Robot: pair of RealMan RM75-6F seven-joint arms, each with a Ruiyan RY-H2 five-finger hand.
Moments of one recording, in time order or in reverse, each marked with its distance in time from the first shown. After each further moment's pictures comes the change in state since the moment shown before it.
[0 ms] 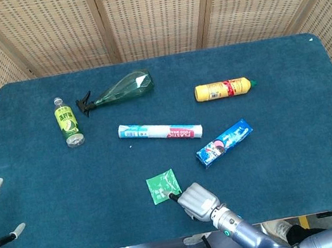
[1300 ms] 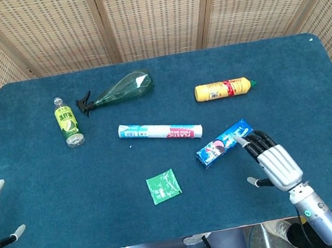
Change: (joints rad) left arm 0.005 0.001 0.008 -0.012 0.008 0.001 0.038; right arm -0.412 0.340 0.023 0.236 -0.759 0.322 0.833
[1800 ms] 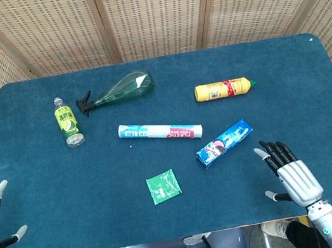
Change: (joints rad) left arm 0.001 -0.002 0.006 0.000 0.019 0.008 0.008; right arm -0.134 0.038 -0.101 0.006 -0.019 0.106 0.031
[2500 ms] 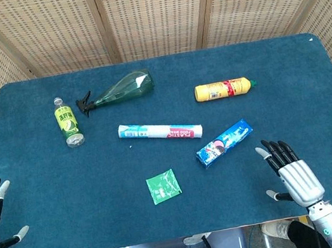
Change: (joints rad) left arm -0.001 -0.004 0.006 0.000 0.010 -0.002 0.014; right arm -0.011 -0.002 0.002 0.000 0.001 0.019 -0.025
